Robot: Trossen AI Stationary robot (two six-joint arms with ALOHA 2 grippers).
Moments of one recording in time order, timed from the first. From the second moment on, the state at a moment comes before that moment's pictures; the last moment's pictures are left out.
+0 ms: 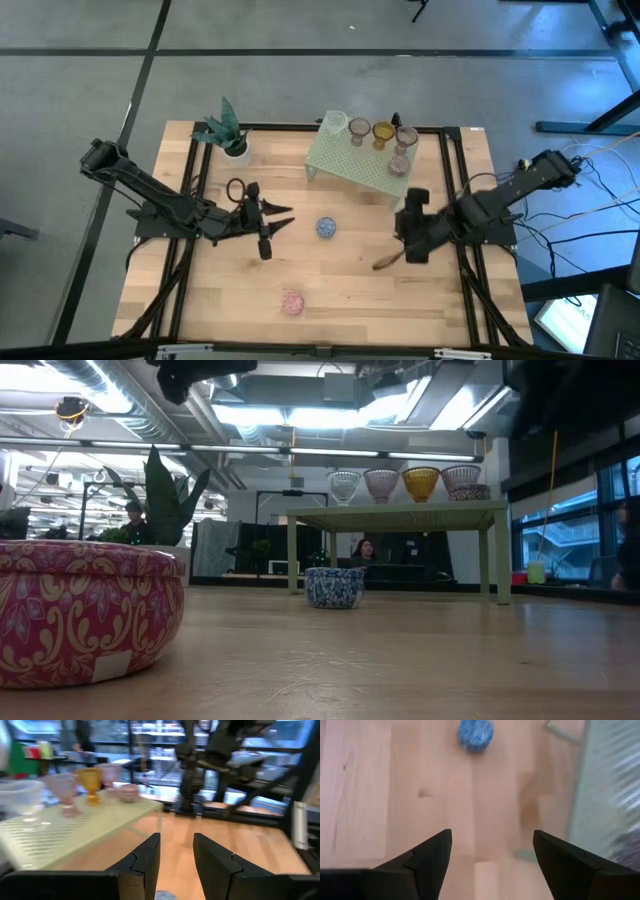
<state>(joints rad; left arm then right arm) -0.45 1.13 0.60 0.42 -0.74 -0.13 0.53 1.22 1.07 -1.06 0.46 0.42</state>
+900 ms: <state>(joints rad) -0.15 1.56 0.71 0.49 -0.18 -0.19 0.65 1.07 0.69 -0.57 0.38 0.48</state>
